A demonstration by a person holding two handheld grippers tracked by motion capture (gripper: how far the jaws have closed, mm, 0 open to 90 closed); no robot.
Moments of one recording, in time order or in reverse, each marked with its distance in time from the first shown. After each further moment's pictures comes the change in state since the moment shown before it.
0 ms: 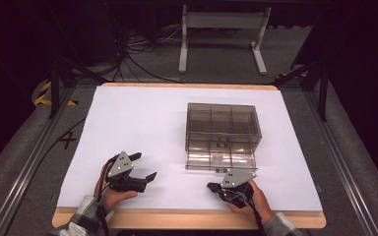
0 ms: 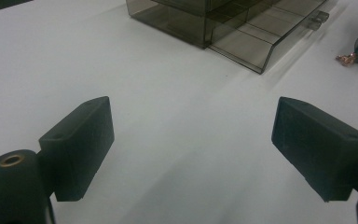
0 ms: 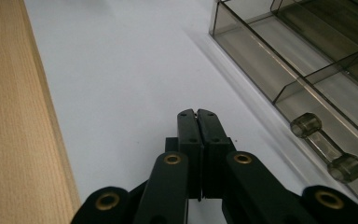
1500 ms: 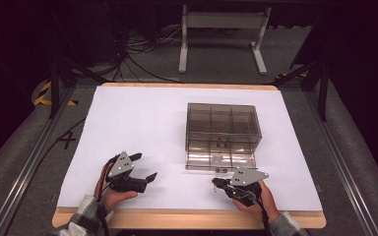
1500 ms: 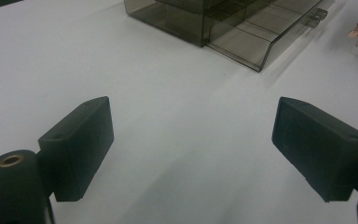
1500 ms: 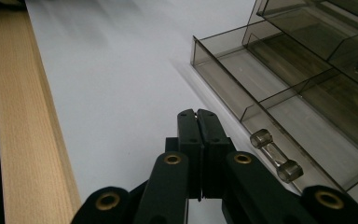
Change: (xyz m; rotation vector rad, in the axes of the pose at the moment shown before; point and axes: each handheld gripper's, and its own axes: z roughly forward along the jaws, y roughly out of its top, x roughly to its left) left arm 0.000 0.000 0.001 0.011 -0.005 0.014; right arm -0.007 0.004 -0.024 -0.089 -0.026 -0.005
